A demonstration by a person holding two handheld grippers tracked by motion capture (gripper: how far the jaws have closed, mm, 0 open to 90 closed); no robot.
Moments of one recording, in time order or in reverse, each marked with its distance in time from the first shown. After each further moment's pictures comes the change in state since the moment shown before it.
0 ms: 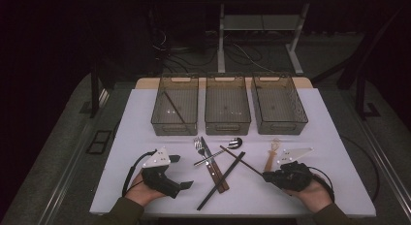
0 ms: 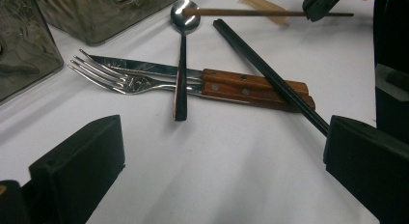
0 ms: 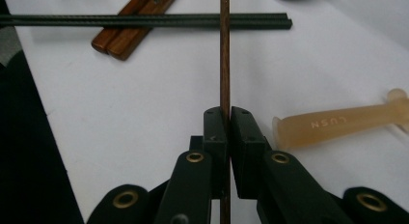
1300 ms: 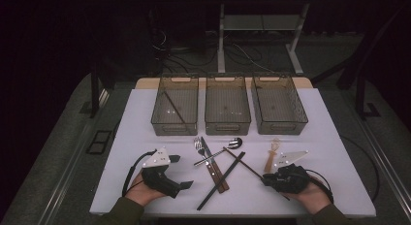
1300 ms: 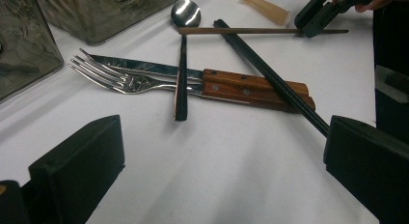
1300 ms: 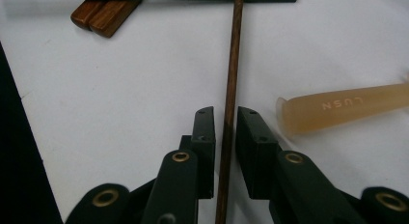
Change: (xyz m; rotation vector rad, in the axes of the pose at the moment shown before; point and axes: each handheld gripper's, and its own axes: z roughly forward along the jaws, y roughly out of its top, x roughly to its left) left arm 0.000 -0.001 0.000 -0.004 -0.002 -0.007; right arm -0.001 -0.010 0.016 0.049 -0.015 -0.004
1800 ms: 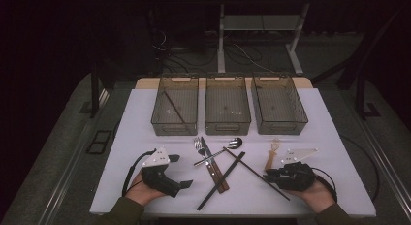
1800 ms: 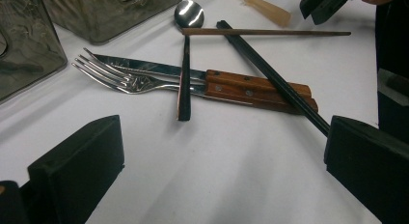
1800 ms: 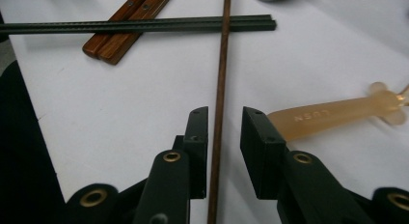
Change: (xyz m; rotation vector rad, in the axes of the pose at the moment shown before) left arm 0.001 0.000 -0.001 -0.001 0.004 -0.003; right arm -0.005 0.001 -0.014 -0.076 0.008 0.024
